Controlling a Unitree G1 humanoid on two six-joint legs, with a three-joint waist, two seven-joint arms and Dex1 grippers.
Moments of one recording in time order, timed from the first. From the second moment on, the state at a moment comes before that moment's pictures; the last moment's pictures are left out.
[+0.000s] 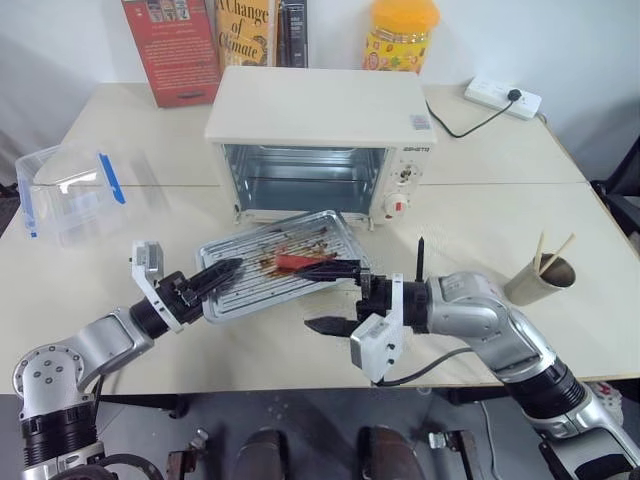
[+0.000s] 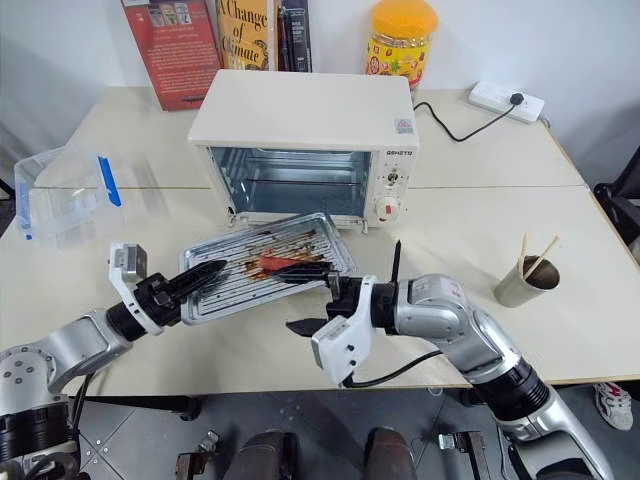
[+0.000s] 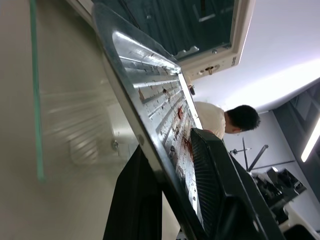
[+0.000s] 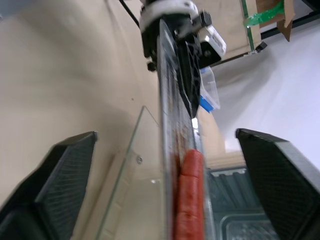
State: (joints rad) left arm -0.21 0.53 0.49 -0.04 -1.61 1.18 -0.14; right arm -0.50 -0.59 0.38 -0.29 -0.22 -0.47 0.83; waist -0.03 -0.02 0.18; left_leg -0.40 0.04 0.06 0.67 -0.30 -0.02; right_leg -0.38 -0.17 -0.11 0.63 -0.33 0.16
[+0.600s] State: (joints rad) left arm 0.02 0.62 0.55 -0.18 -1.79 1.06 -0.07; right arm -0.33 -0.83 0.23 -0.45 0.16 -0.11 1.08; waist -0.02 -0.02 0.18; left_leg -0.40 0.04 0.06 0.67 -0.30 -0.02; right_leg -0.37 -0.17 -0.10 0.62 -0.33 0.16
